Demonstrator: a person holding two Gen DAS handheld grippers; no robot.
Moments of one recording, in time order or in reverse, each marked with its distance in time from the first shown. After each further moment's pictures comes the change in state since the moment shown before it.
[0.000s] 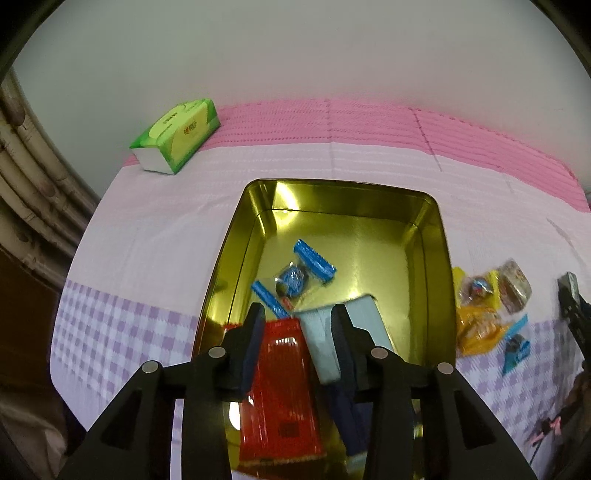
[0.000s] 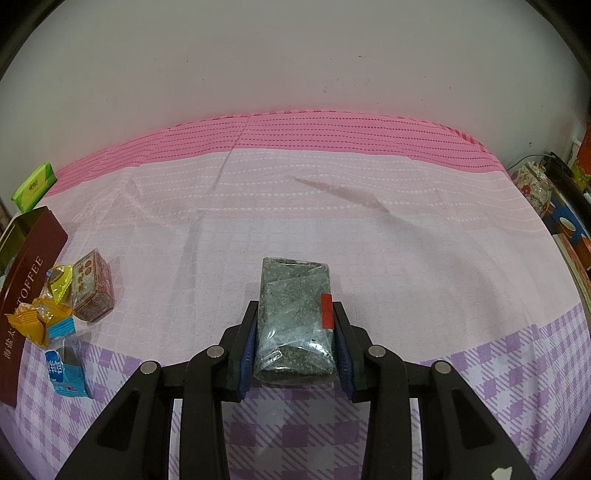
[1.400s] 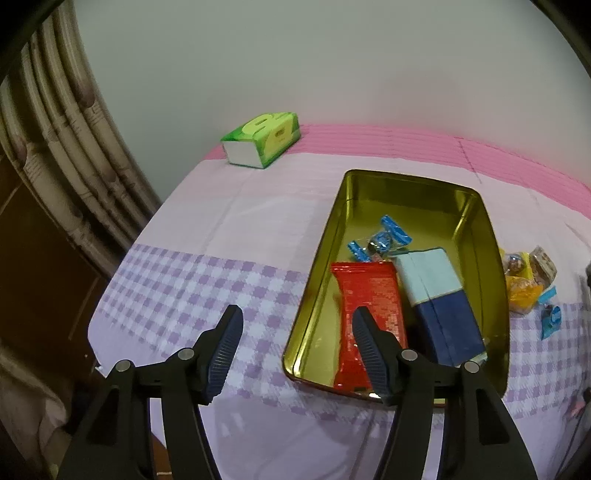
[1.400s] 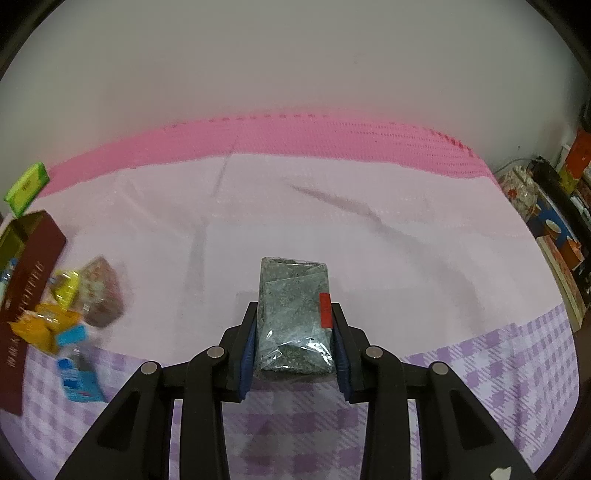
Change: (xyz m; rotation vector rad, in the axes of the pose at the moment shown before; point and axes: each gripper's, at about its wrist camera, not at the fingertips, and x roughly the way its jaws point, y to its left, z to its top) left arm -0.046 0.057 -0.074 -0.106 -0.142 0.162; right arm -0.022 0.009 0.009 0.001 0.010 -0.045
